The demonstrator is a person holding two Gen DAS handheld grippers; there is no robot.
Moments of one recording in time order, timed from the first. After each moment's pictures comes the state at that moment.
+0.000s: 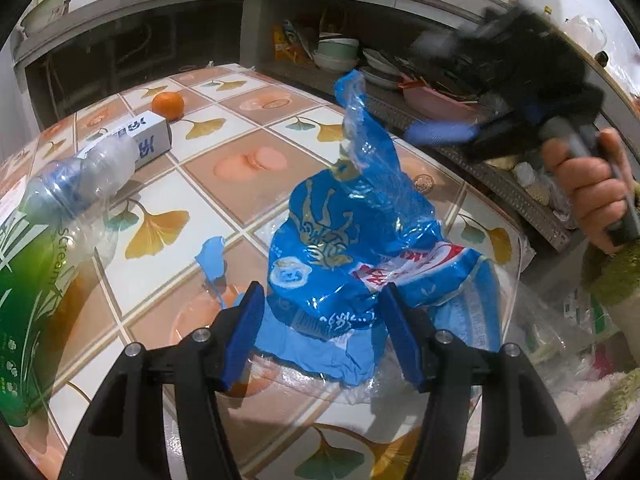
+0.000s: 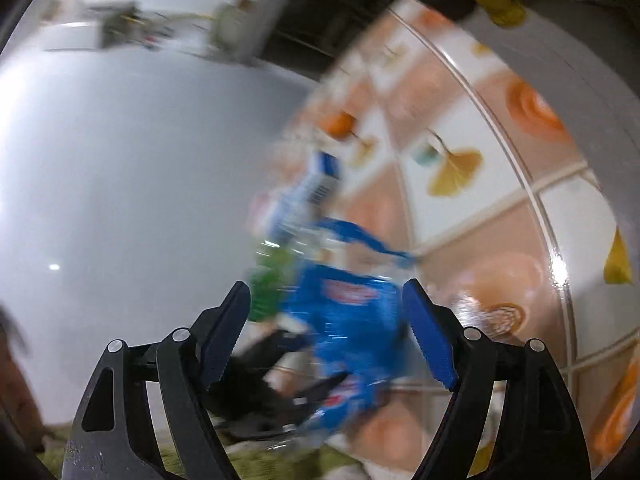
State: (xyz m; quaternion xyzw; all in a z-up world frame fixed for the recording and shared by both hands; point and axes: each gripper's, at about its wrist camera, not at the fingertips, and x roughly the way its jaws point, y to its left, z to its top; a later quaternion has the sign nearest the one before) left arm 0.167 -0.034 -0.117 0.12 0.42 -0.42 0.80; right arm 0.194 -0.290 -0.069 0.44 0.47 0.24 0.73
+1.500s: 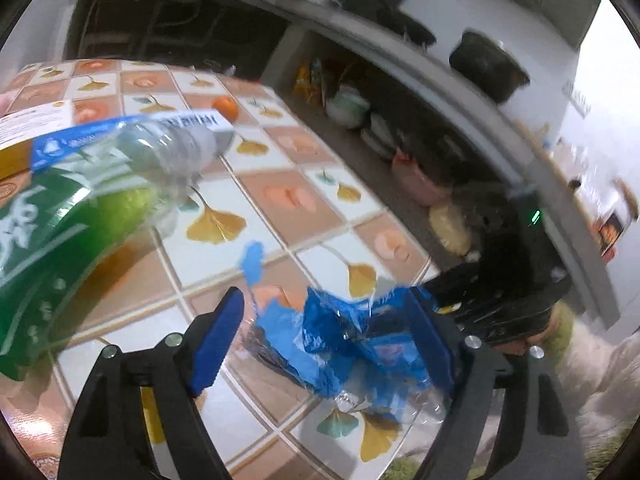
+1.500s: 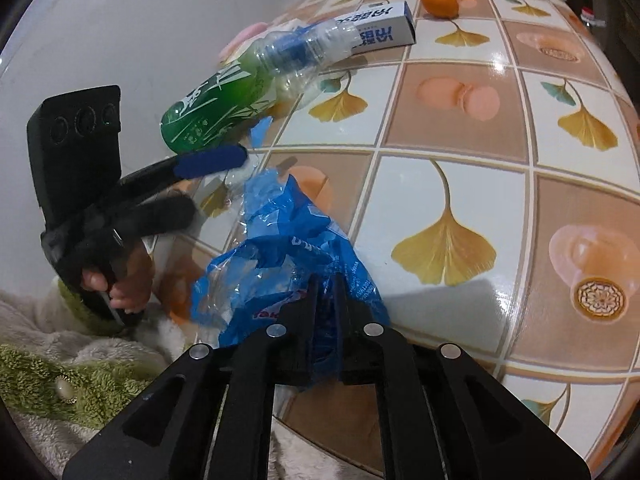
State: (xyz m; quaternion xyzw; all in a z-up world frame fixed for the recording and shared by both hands) left arm 0.193 0.040 -0.096 -0.06 0.43 -0.44 0.78; right arm 0.152 -0.173 -0.080 0.09 0.56 0.28 0.77
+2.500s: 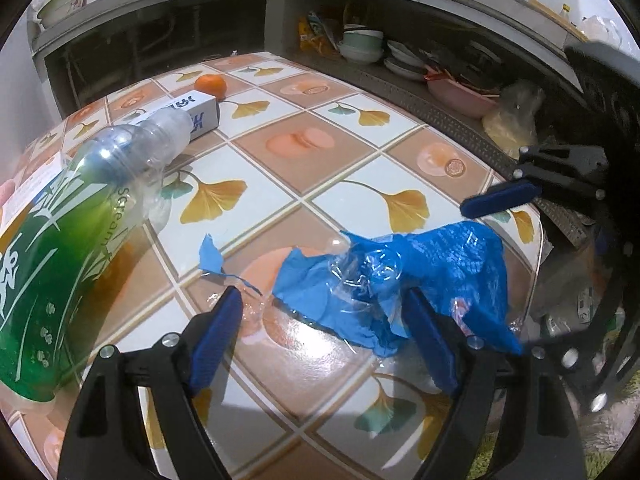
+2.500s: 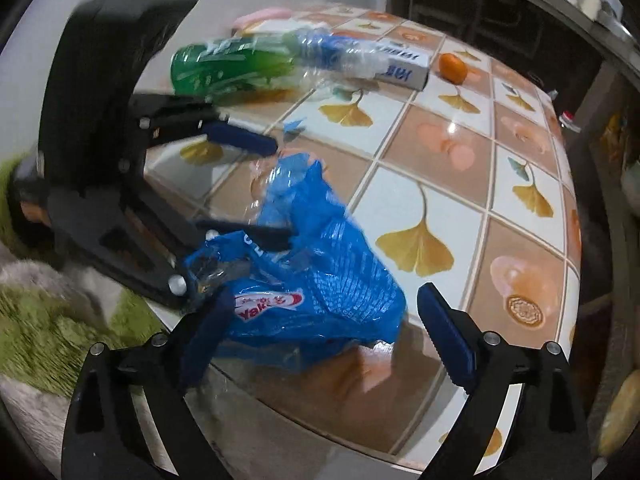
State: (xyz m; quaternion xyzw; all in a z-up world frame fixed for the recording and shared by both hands) left arm 0.174 -0.002 -0.118 0.13 0.44 -0.39 0.80; right arm 0.107 -0.133 -0.070 -0.12 0.50 0.22 0.83
